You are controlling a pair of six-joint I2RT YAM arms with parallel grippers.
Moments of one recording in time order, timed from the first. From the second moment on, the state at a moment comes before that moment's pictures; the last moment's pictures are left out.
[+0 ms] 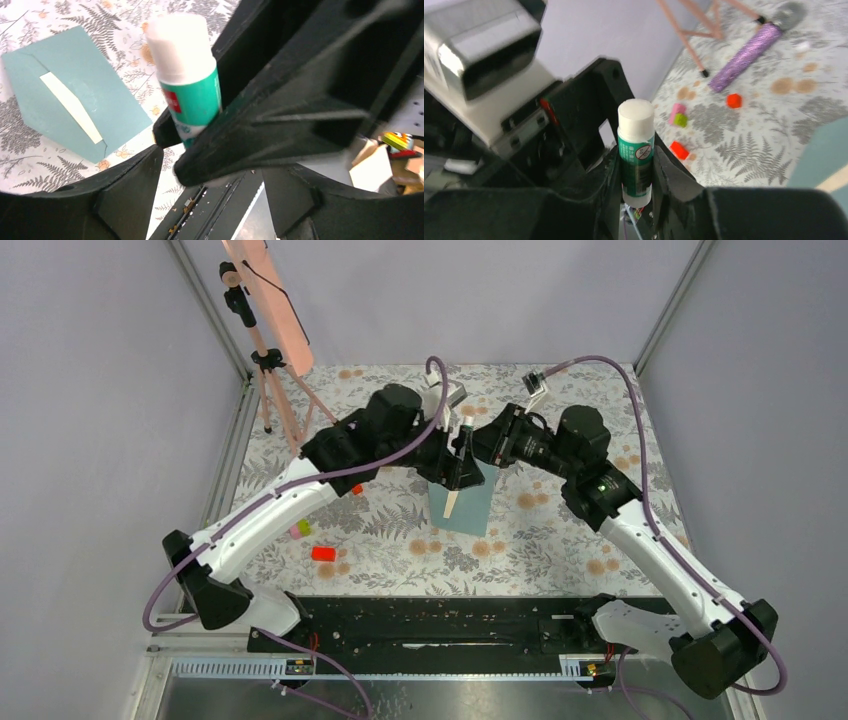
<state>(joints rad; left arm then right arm) -0.88 1.44 1.58 -0.66 0.24 -0.43 0.57 1.09 1.10 -0.15 -0.37 0.80</state>
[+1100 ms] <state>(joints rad) -0.63 1.52 1.10 1.21 0.97 -1.71 0.37 1.36 0.93 1.32 -0.94 1.71</state>
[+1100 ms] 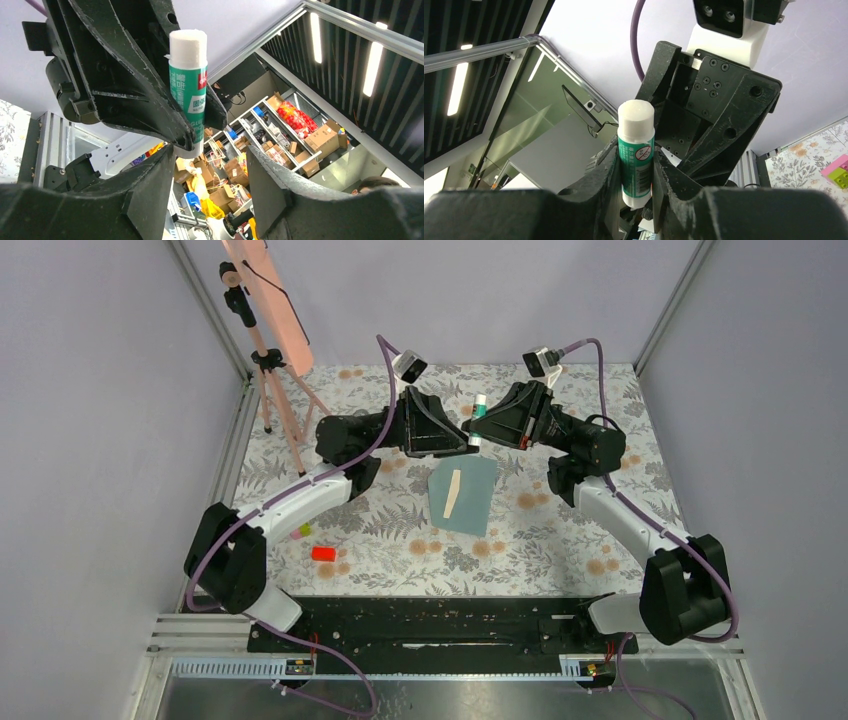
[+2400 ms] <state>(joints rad) -0.65 1.53 1.17 0.92 0.99 -1.56 0.39 1.11 1.03 0.45 -0.82 1.14</state>
